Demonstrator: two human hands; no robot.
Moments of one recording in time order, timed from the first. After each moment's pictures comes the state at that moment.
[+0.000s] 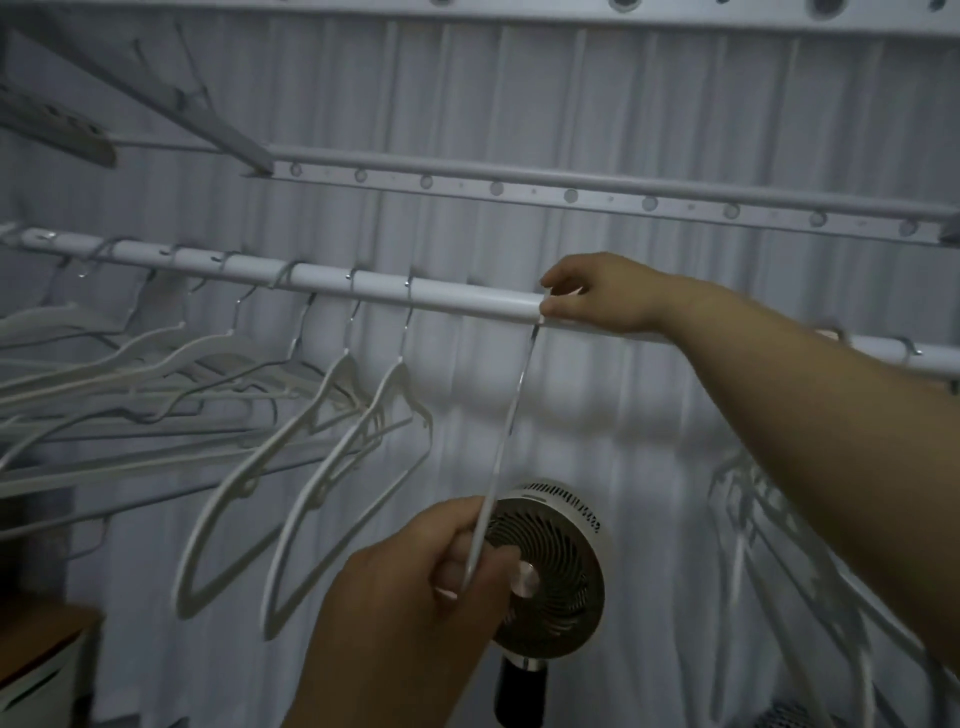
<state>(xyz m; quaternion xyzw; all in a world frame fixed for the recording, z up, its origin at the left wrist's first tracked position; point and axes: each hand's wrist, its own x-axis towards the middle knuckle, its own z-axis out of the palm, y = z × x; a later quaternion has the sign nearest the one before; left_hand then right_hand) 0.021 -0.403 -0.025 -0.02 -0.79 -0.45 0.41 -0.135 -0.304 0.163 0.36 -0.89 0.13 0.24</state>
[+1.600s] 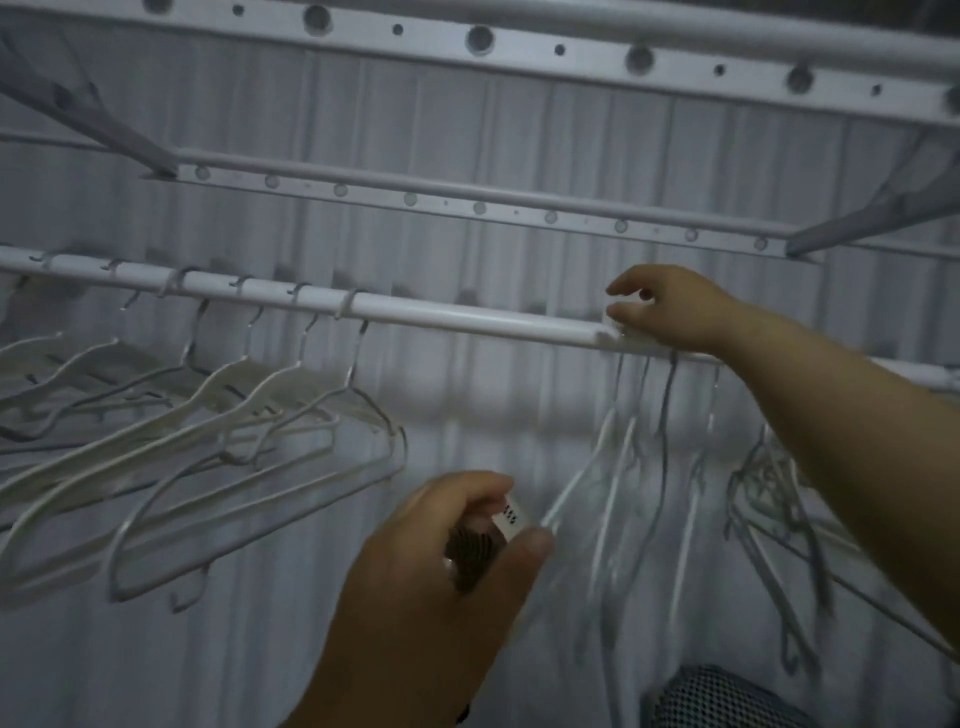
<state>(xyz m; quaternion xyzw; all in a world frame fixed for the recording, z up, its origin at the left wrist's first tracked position) 0.015 -0.327 -0.019 -0.11 -0.77 -0.46 0.43 -0.123 -0.162 0.164 0.23 -0.91 0.16 0.32</state>
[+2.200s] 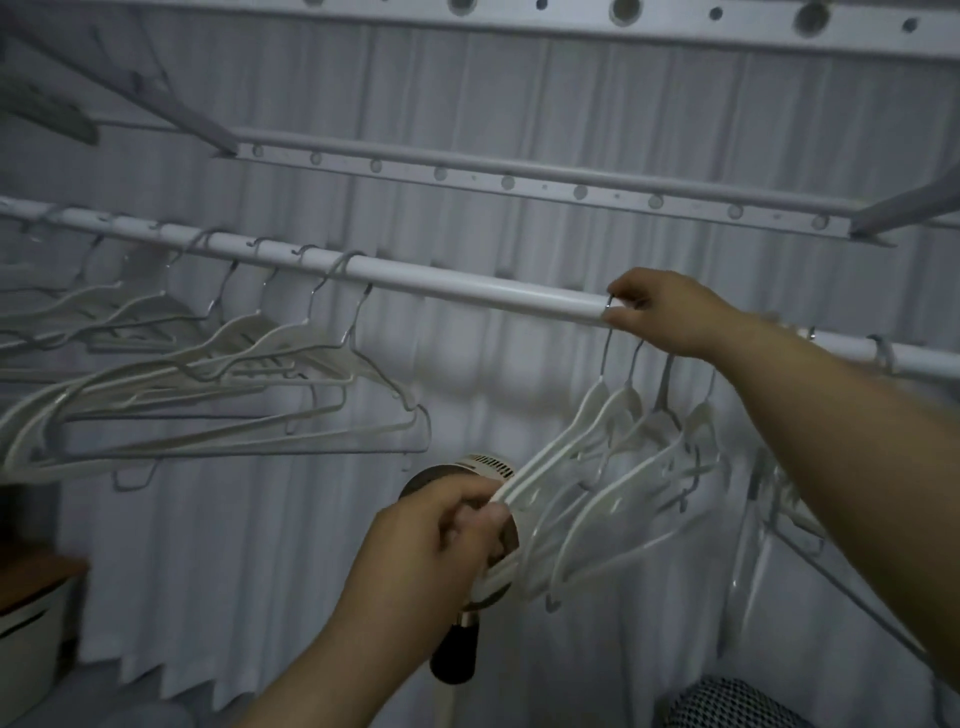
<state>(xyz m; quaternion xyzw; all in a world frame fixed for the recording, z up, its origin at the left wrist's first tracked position) -0.006 -0.281 -0.032 -0.02 -0.78 -0.51 0.37 -0.151 -0.142 0.146 0.29 -0.91 0.12 0.29</state>
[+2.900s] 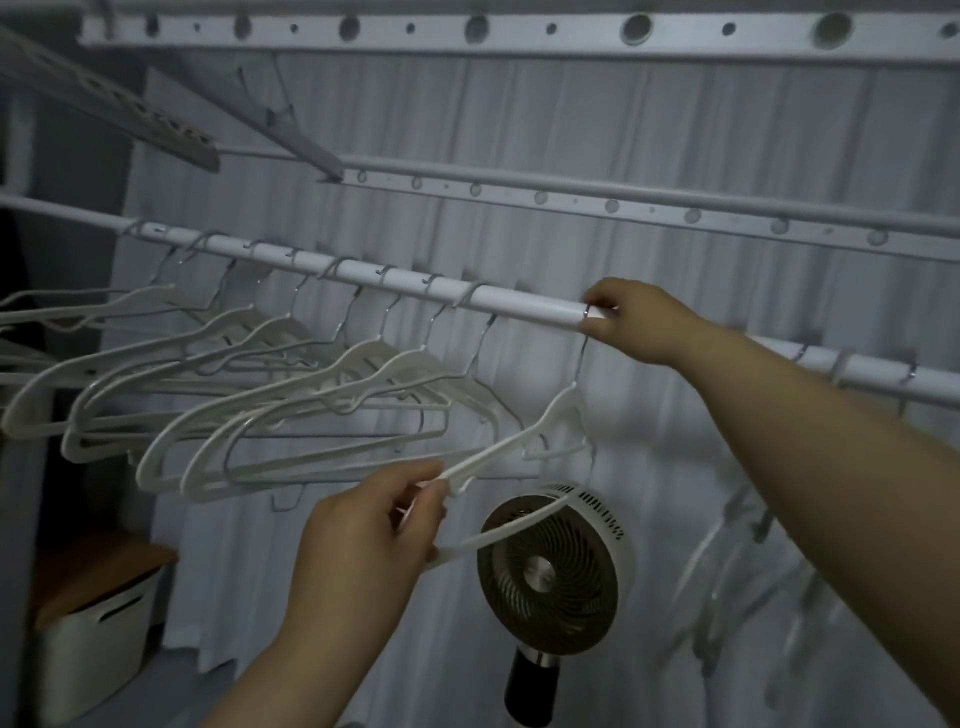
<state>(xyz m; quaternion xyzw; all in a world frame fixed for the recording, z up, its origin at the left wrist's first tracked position) 0.026 -0.395 -0.030 0.07 -0.73 -0.43 0.52 -0.141 -0.280 0.149 0.36 -0.88 0.12 0.28</state>
